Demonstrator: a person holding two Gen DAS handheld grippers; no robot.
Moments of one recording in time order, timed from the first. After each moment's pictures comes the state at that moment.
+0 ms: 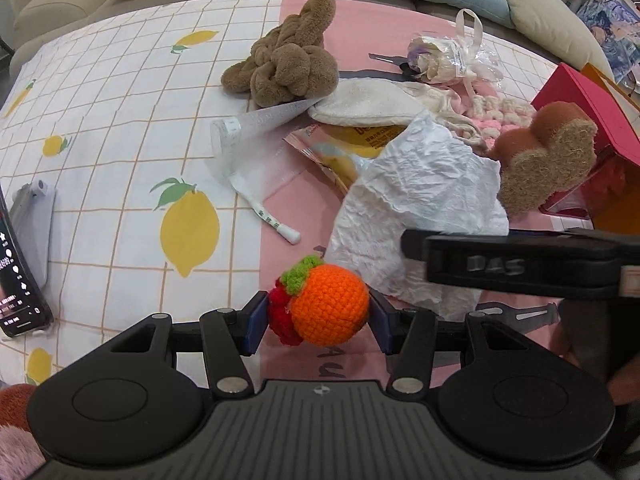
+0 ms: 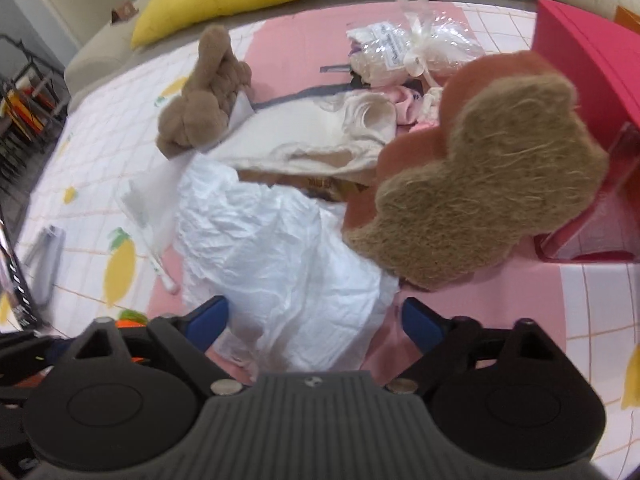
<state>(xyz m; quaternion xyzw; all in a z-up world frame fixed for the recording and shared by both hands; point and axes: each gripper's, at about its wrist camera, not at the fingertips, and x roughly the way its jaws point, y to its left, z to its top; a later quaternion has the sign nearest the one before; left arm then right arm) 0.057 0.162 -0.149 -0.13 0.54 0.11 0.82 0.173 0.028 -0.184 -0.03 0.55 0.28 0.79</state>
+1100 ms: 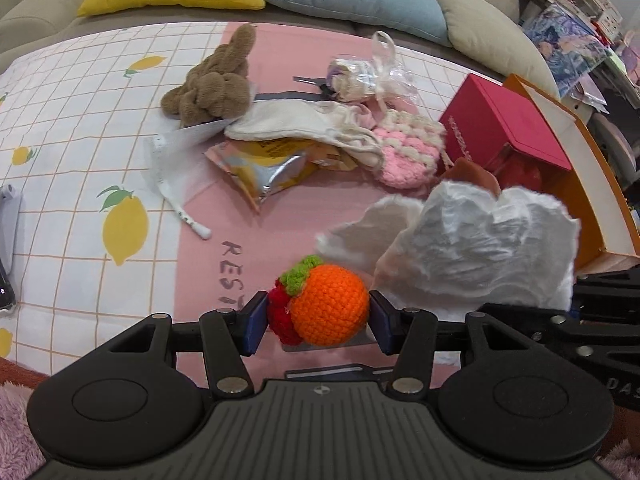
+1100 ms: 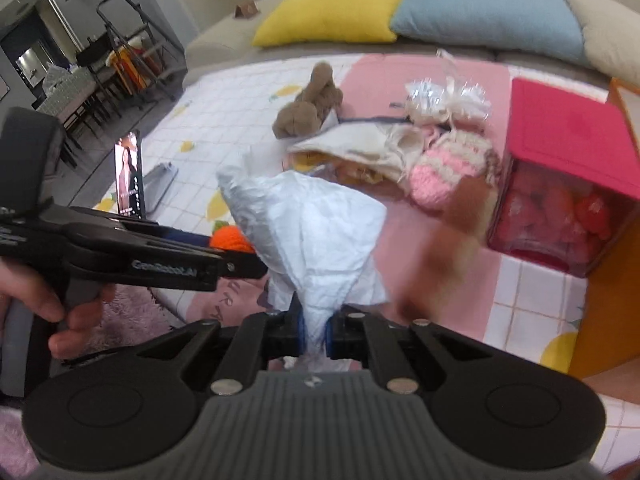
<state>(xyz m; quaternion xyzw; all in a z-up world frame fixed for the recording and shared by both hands) 0.041 0.112 -0.115 -0.16 0.50 0.05 0.85 0.115 -0.080 -0.102 -0.05 0.48 0.43 0.76</state>
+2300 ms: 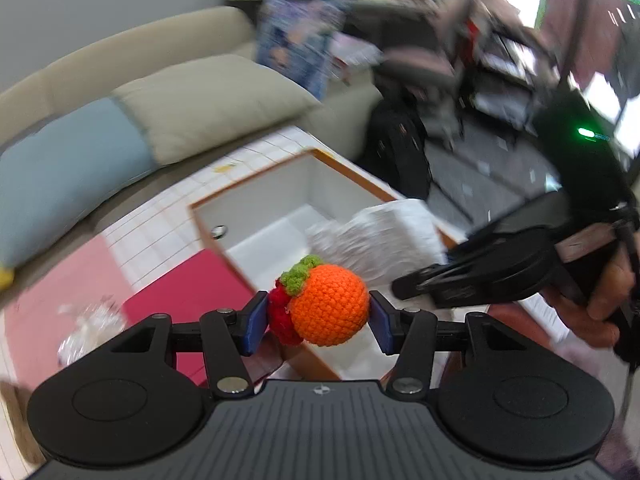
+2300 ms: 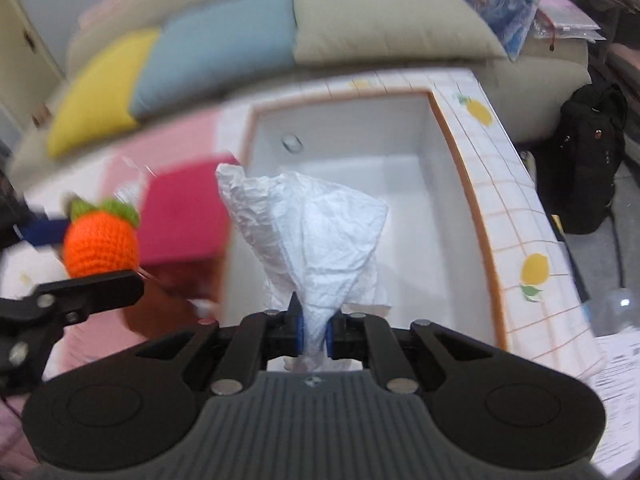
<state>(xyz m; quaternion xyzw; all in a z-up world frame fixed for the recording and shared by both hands) 0.188 -0.132 -0.017 0.10 0.41 -0.23 0.88 0.251 -0.290 -0.055 0.00 0.53 0.17 0.83</state>
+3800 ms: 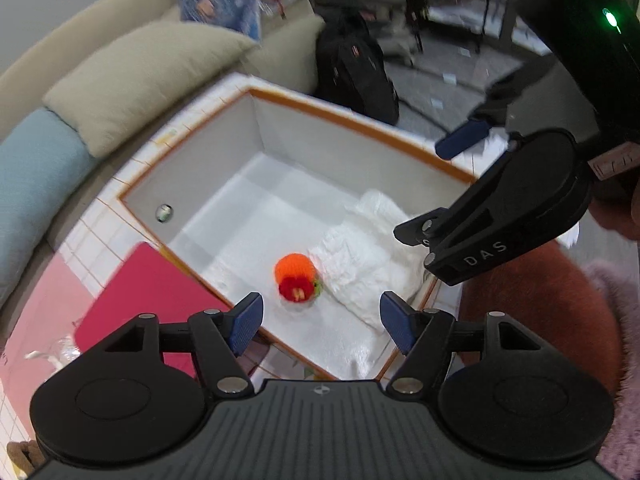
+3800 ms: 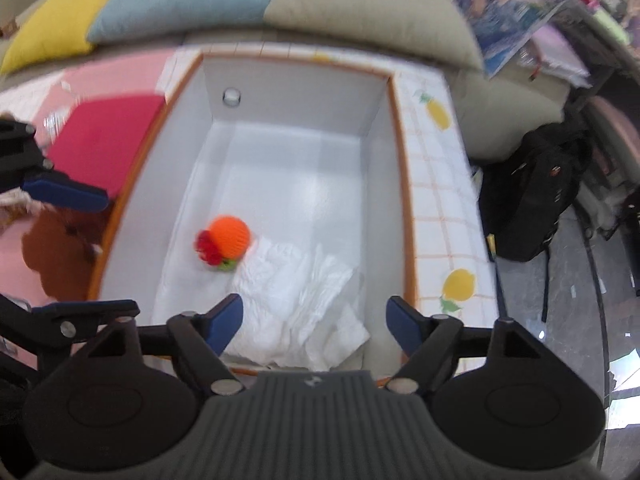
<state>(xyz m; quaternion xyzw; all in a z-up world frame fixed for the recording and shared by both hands) 0.206 -0.157 -0.062 0.19 0.45 -0.27 0.83 0.258 -0.300 -0.062 -0.13 0.52 0.12 0.83</state>
